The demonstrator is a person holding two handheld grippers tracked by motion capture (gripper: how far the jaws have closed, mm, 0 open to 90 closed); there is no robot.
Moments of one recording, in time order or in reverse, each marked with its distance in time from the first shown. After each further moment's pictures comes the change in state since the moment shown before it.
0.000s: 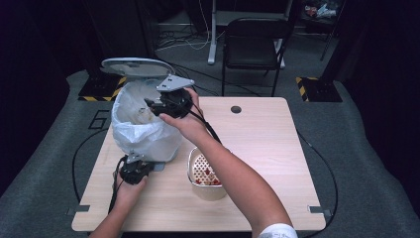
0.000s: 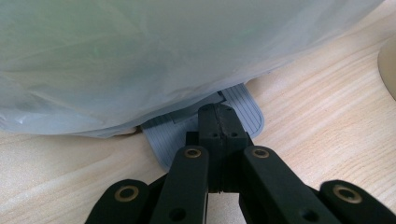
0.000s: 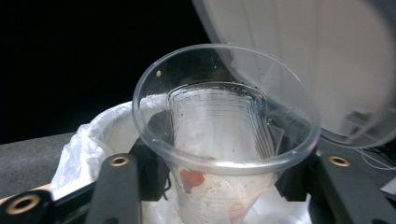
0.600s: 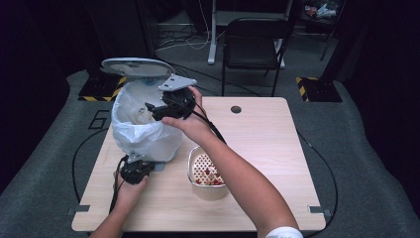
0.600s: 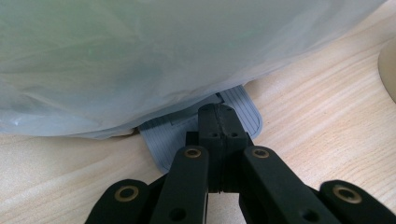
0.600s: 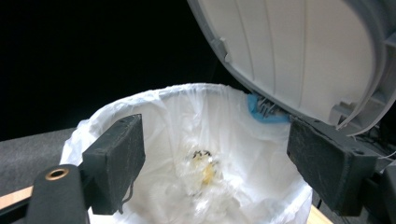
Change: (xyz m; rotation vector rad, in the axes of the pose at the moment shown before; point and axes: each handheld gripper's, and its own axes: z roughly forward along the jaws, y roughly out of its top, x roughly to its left) left arm -0.001 0.000 0.001 -0.003 -0.016 -0.018; right arm 0.001 0.003 -0.013 0.032 -0.031 0.011
